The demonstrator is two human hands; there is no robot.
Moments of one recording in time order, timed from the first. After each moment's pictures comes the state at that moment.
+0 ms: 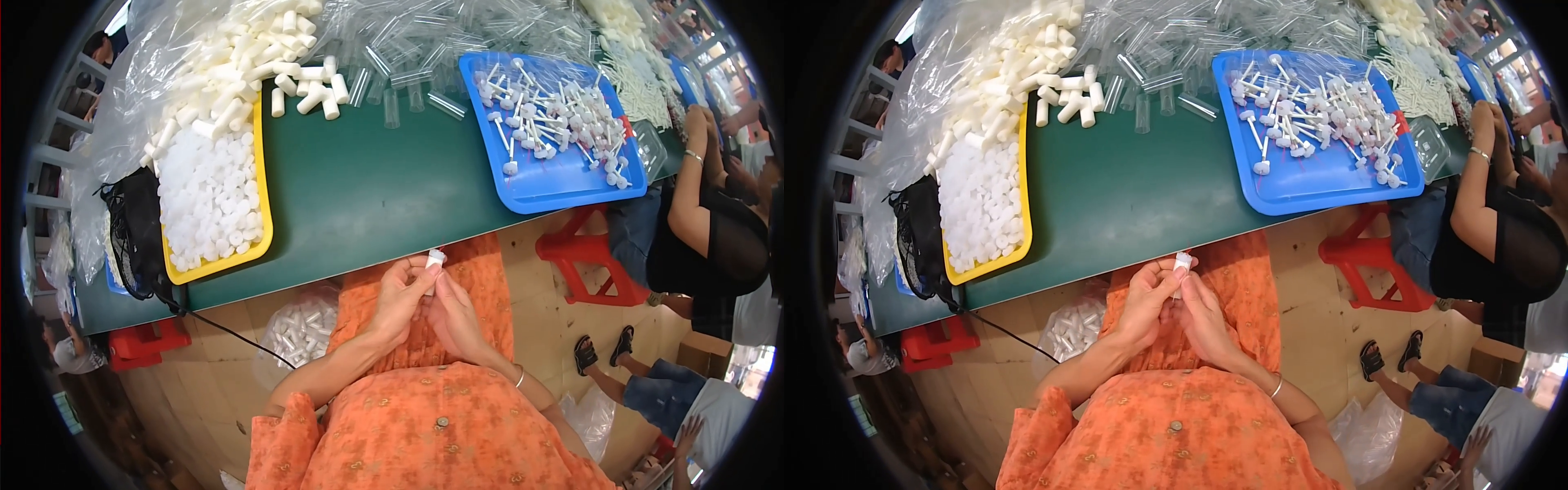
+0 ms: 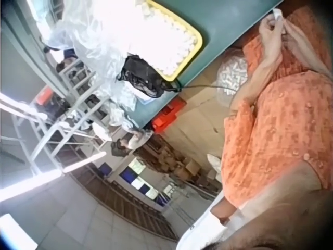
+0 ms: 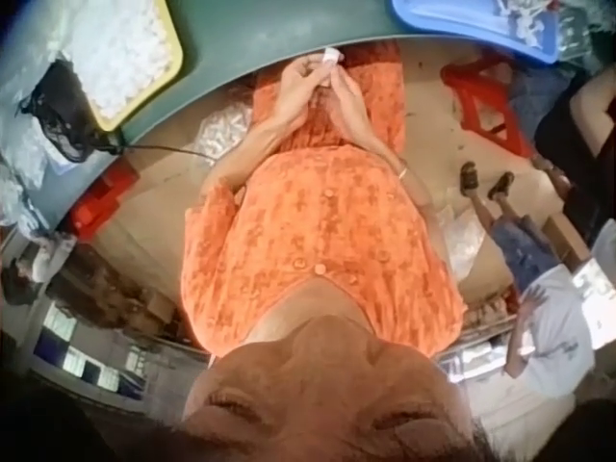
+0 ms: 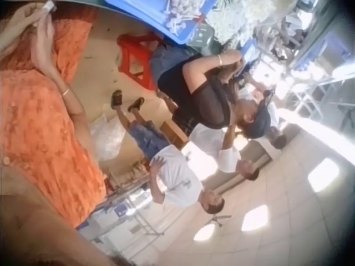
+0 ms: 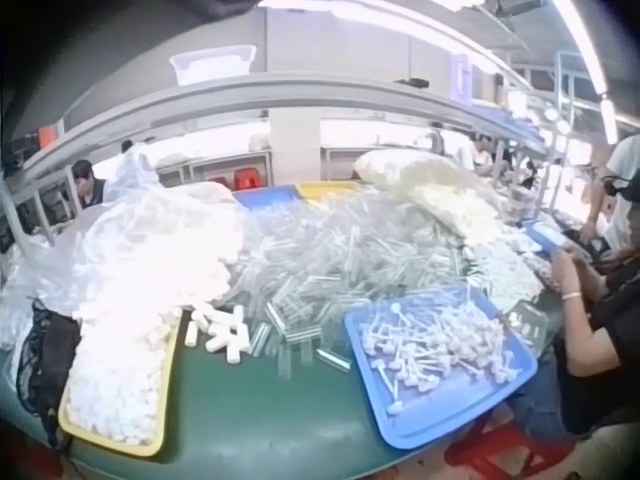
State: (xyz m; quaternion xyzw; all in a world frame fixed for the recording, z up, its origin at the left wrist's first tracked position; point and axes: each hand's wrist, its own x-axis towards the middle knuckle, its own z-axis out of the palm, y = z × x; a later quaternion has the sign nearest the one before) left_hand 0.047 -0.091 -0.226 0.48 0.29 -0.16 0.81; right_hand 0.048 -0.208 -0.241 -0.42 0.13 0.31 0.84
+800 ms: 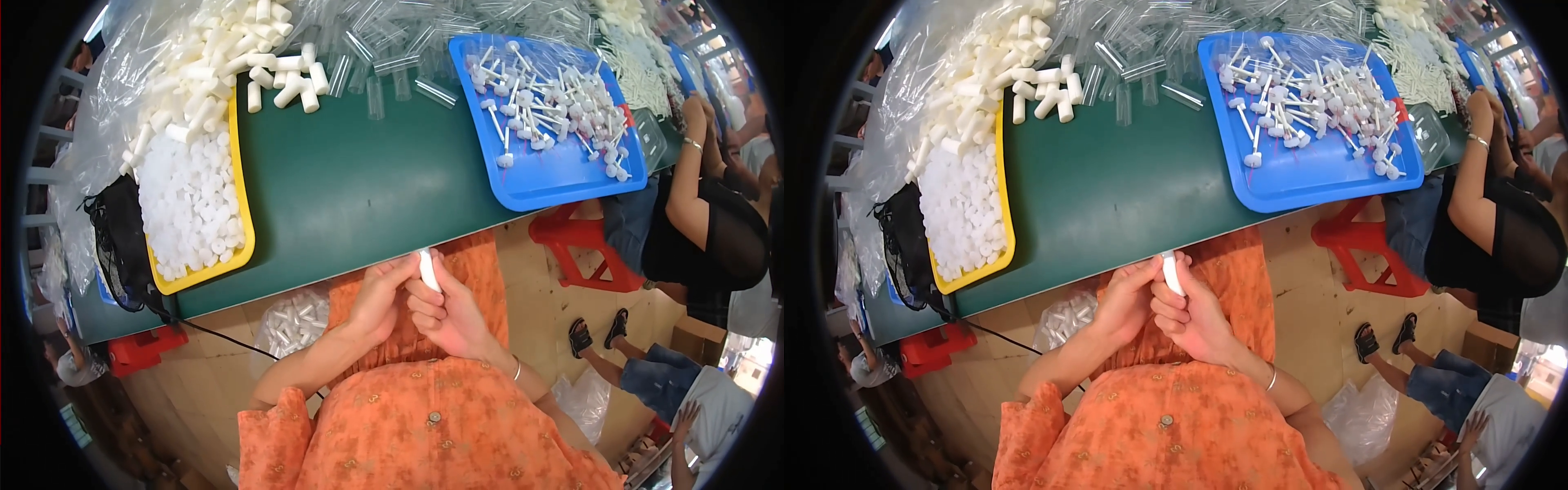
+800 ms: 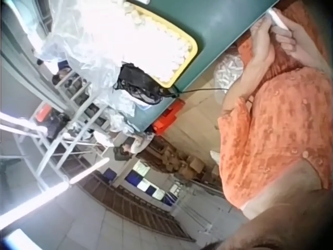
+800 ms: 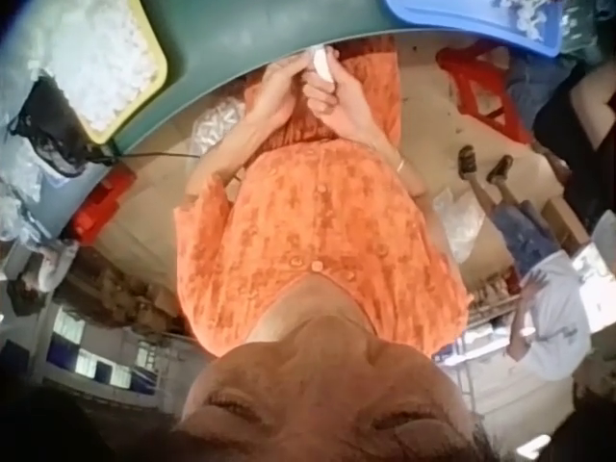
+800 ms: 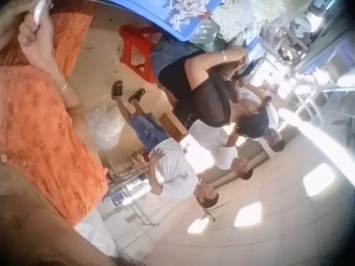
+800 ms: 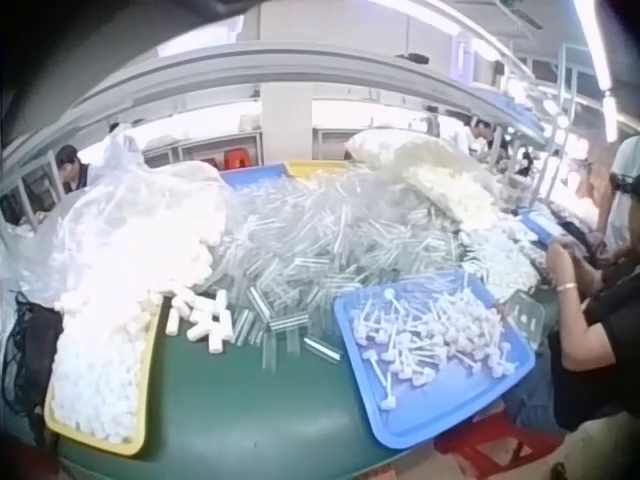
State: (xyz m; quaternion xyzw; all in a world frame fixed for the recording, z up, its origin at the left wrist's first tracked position) left_hand 0.056 -0.073 -0.231 0.38 0.24 -0.21 0.87; right_hand 0.076 -0.216 -0.213 -0.15 0.24 0.46 0.84
